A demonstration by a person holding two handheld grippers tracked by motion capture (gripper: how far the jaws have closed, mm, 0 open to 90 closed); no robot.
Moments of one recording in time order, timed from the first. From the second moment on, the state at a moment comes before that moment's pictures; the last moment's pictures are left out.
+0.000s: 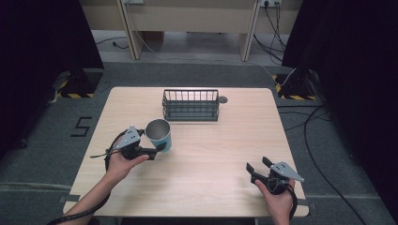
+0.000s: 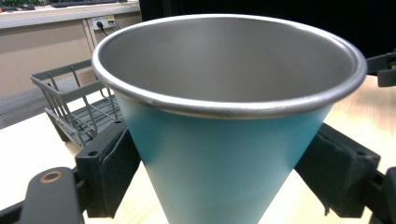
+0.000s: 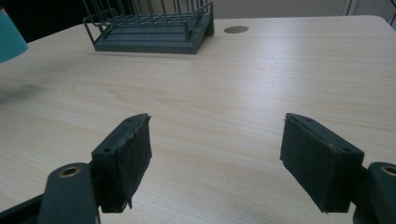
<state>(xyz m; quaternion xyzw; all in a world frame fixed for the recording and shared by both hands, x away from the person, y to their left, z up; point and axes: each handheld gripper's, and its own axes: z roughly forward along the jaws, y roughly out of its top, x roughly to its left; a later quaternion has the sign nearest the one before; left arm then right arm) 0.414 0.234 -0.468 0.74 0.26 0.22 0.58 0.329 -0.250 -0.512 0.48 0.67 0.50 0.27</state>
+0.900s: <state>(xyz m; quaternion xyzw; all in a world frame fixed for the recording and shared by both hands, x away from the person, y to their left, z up) 0.442 0.221 -0.446 0.73 0.25 0.24 0.59 0.329 -0.250 -0.512 0.48 0.67 0.50 0.27</state>
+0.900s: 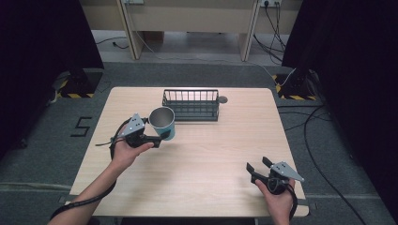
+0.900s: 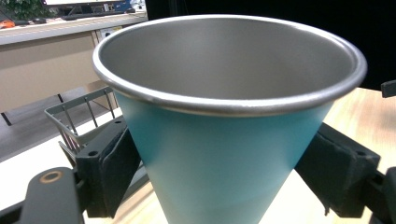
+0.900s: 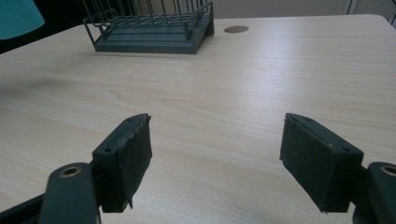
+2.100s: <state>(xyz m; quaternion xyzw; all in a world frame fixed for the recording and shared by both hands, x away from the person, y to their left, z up) 0.472 0.198 -0.426 0.73 0.26 0.25 0.59 0.329 -0.251 -0.512 0.48 0.67 0.50 0.26</state>
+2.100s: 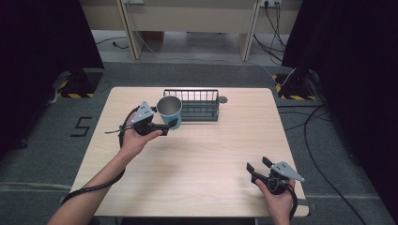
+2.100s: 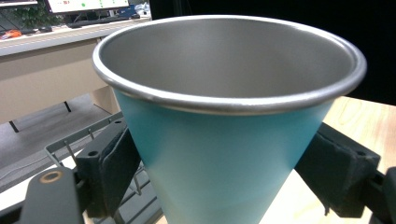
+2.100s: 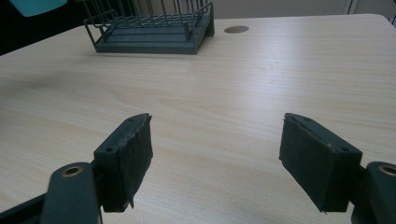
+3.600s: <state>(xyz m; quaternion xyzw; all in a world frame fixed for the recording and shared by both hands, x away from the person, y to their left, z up) 0.515 0.168 -0.405 0.72 0.27 0.25 0.59 0.330 -0.252 -0.513 0.48 0.67 0.51 0.26</state>
